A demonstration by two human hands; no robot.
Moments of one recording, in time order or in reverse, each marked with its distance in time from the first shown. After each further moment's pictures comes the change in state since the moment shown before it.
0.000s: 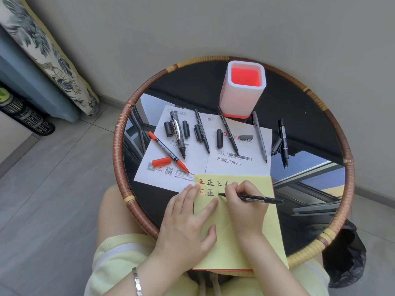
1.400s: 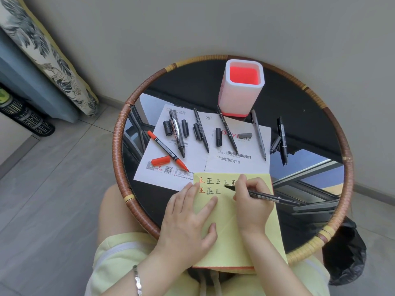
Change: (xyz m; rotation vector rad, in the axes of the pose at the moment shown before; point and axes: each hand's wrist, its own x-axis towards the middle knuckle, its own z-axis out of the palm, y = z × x) left_hand 0.002 0.004 -0.003 0.038 -0.051 -0.028; right_hand 0.003 -0.015 -0.006 0.085 0.131 0.136
